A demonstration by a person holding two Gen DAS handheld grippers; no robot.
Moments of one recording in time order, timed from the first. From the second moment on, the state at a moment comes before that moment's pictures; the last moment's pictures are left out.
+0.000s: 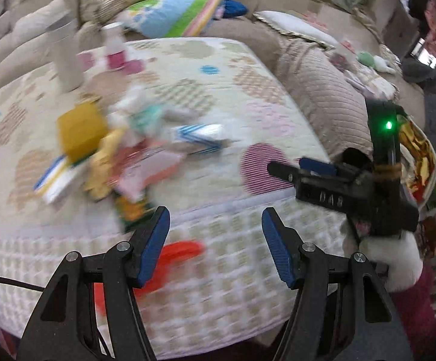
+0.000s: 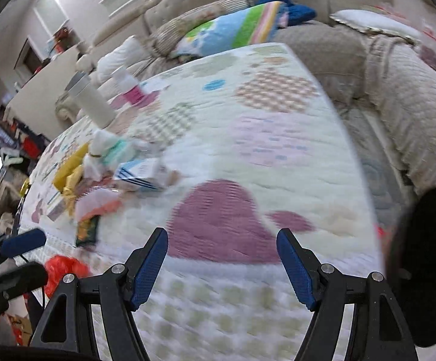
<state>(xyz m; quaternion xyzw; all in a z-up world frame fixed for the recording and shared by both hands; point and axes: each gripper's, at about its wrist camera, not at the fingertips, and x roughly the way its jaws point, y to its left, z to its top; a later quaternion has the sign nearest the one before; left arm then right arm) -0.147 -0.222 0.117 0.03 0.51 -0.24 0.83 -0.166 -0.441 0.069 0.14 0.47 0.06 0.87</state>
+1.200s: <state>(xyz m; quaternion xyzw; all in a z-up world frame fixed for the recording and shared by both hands) -0.153 -0.131 0.052 -0.01 0.55 -0.25 0.80 -0.057 -0.333 0.045 0.06 0.51 0.06 0.86</state>
